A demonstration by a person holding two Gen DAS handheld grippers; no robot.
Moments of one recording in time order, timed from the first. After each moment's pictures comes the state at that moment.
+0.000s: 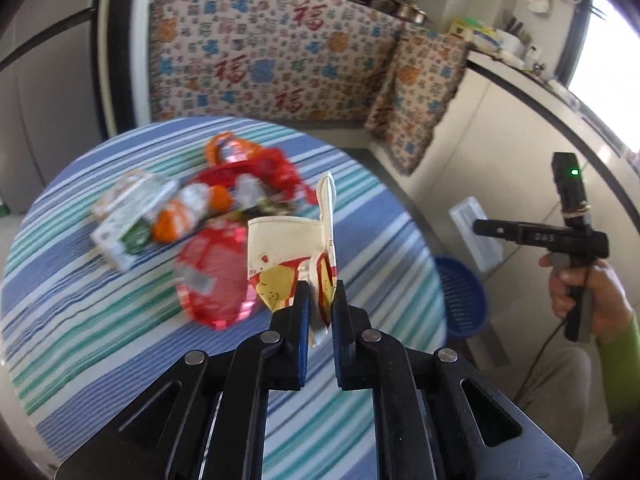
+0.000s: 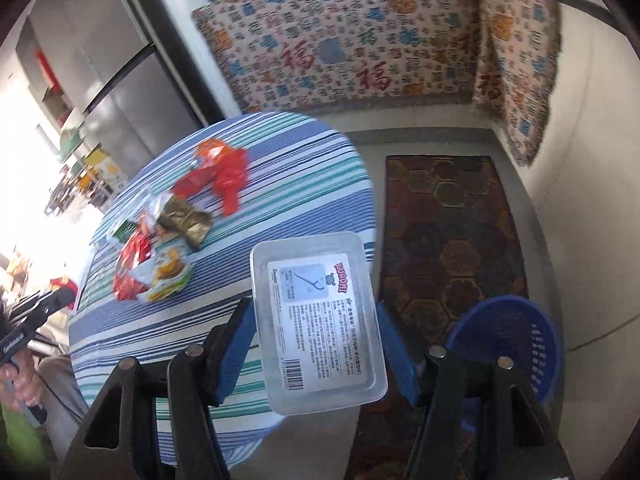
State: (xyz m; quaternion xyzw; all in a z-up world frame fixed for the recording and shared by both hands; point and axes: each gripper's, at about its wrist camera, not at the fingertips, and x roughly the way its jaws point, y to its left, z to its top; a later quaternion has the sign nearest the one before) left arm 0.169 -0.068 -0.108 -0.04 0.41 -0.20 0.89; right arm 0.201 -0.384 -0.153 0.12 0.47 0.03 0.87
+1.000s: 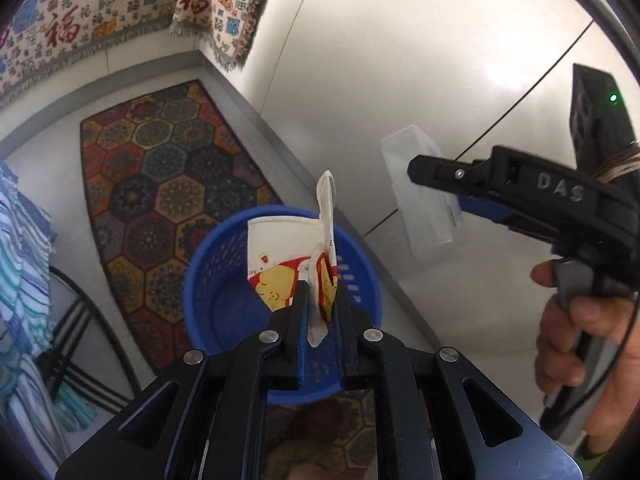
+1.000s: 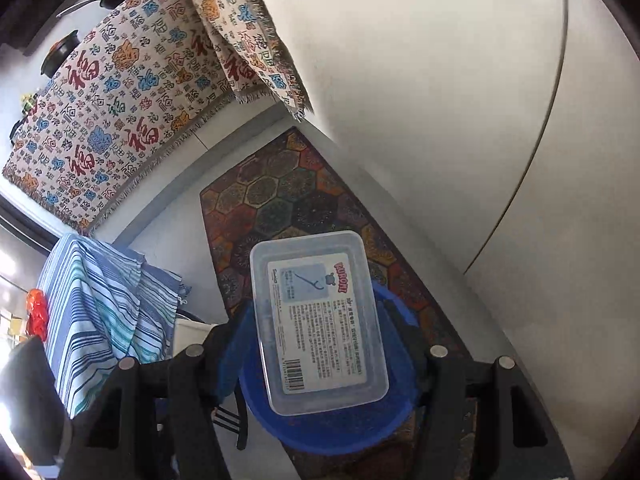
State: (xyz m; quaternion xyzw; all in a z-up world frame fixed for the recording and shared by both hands) left arm 0.264 -0.472 -0.266 0.02 0.53 -0.37 0.76; right arm 0.164 -0.635 -0.268 0.28 0.45 -0.20 0.82
